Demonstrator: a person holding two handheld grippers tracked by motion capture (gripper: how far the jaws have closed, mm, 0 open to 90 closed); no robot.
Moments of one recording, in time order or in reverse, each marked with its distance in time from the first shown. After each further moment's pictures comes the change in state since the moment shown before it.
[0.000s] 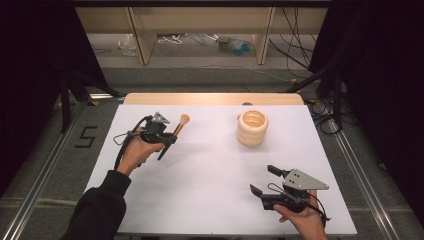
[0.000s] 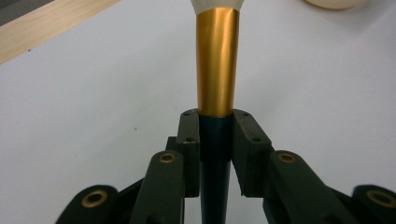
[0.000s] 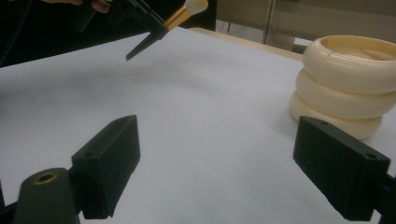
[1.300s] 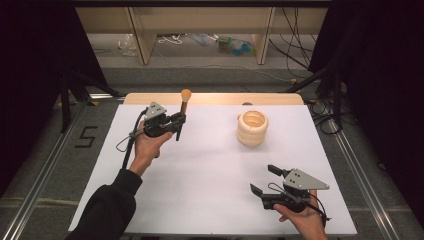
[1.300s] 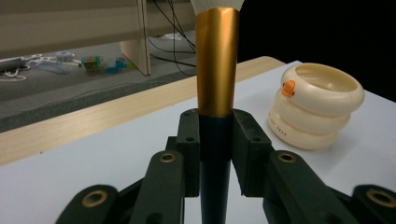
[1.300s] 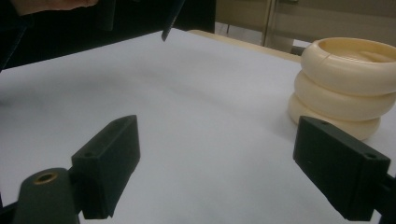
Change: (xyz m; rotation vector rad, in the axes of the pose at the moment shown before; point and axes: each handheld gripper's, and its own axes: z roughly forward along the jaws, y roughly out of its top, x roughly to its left) left arm -0.014 0.021 -0.004 -0.477 -0.011 -0.130; right arm -0.002 0.001 0.000 -0.015 -0.003 -0.013
